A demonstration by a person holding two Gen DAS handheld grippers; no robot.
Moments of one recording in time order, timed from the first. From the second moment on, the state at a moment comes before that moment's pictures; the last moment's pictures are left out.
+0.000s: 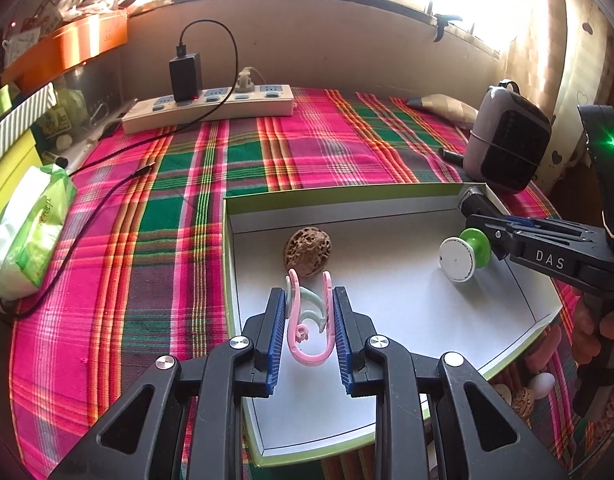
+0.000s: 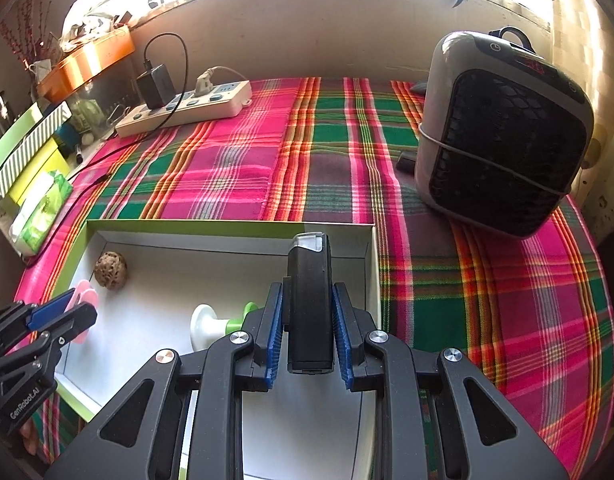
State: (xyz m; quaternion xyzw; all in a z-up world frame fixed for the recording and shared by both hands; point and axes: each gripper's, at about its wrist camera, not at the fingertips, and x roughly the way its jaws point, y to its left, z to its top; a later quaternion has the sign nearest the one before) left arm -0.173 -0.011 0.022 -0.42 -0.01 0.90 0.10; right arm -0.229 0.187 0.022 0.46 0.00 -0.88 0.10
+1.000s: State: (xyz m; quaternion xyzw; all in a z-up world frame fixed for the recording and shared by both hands) left arm -0.177 -0.003 0.016 -0.43 0.02 0.90 0.09; right arm -0.231 0.175 0.016 0.46 0.03 -0.88 0.09
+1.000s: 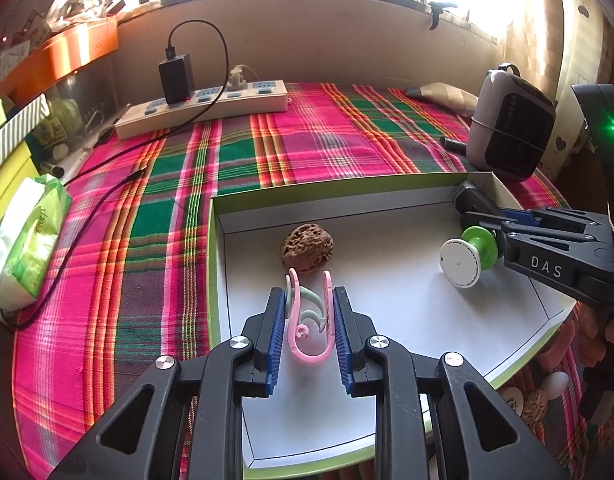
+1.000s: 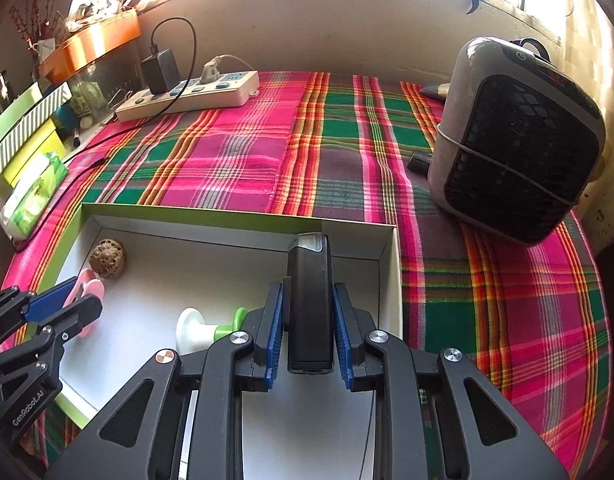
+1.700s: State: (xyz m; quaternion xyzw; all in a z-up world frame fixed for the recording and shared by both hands) left arm -0.177 -0.002 0.015 -0.43 0.02 0.90 0.09; right arm -0.231 0.172 0.015 0.46 0.04 -0.88 0.09
